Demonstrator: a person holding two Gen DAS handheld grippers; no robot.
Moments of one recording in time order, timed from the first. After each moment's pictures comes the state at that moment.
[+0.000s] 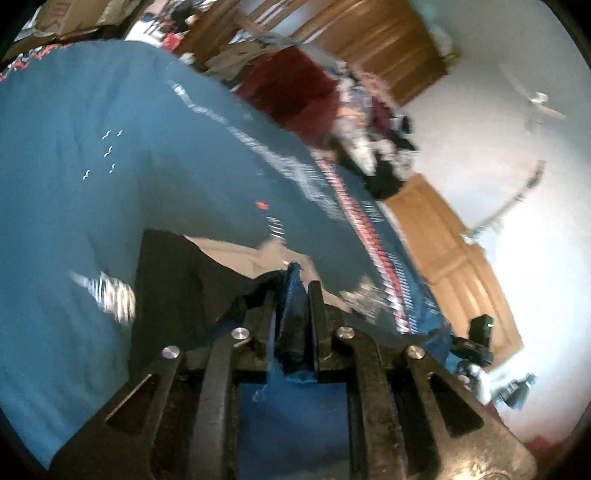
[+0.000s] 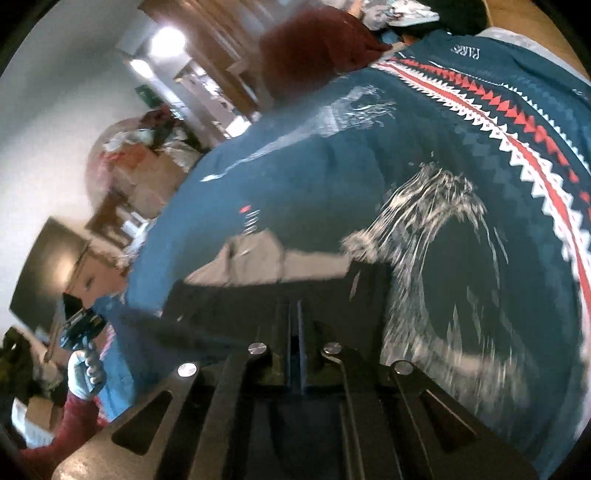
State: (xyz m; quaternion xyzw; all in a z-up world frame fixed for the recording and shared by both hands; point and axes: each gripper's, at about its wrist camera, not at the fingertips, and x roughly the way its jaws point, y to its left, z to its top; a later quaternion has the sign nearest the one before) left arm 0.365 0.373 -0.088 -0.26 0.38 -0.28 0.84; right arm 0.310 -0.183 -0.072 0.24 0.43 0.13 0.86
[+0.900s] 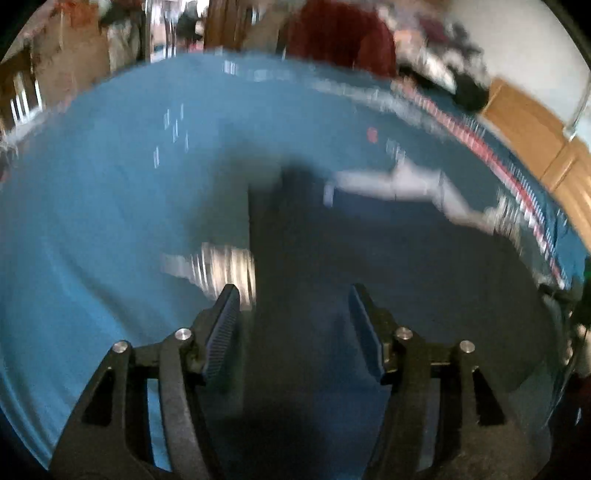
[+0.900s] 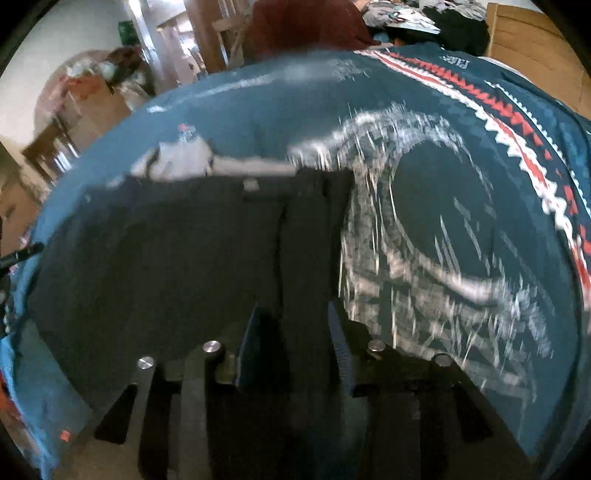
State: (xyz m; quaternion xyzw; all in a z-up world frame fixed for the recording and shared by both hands) left arm 0.326 0.374 -0.186 -0.02 0.49 -0.14 0.86; right arm 0.231 -0.106 -0.184 0.07 0.47 0.04 0.88
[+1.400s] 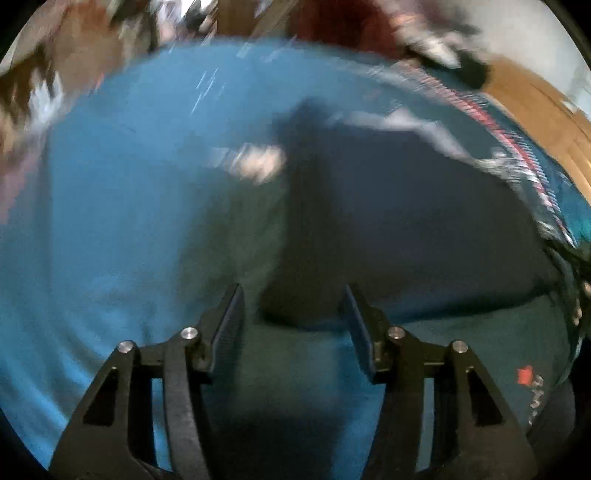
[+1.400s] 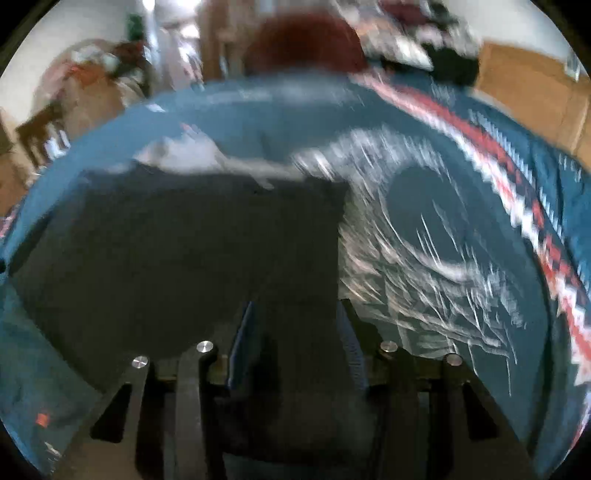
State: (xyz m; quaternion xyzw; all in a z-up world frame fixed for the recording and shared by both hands) left arm 0.216 0.376 -0.138 0.01 0.40 -0.19 0.90; right arm 0.183 -0.057 -0.156 0.02 0.41 0.01 0.91
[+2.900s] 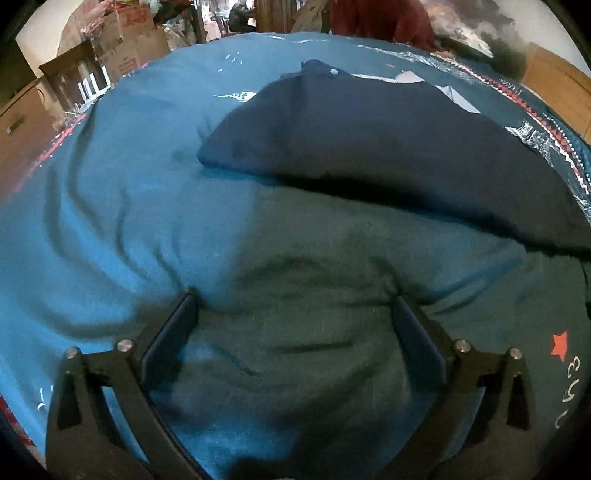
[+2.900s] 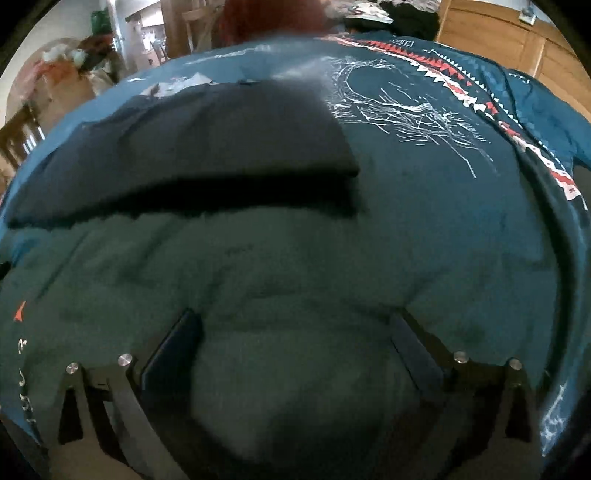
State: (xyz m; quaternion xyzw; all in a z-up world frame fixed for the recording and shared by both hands) left arm 0.160 0.332 -0.221 0.03 0.45 -0.01 0.89; right arm 0.048 -0.050 -0.228 0.06 0.48 -0.06 0.87
